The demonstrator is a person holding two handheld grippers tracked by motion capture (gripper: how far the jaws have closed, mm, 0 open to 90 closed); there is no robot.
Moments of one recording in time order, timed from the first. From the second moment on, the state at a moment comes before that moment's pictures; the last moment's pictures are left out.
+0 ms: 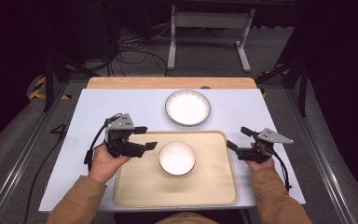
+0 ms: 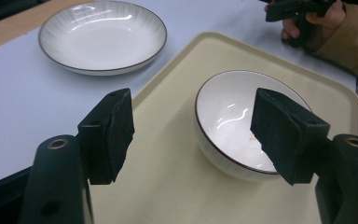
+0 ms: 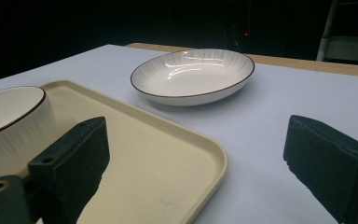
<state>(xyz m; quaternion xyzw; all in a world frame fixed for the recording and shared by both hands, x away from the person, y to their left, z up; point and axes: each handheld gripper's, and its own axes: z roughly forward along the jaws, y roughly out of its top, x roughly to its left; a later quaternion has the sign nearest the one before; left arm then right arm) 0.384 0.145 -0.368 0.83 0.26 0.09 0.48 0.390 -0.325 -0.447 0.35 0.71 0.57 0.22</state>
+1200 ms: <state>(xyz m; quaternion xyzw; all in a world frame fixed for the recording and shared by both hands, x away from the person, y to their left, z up) 0.368 0.226 -0.440 0.74 0.34 0.16 0.57 0.381 -0.328 -0.443 0.32 0.71 0.59 0.22</state>
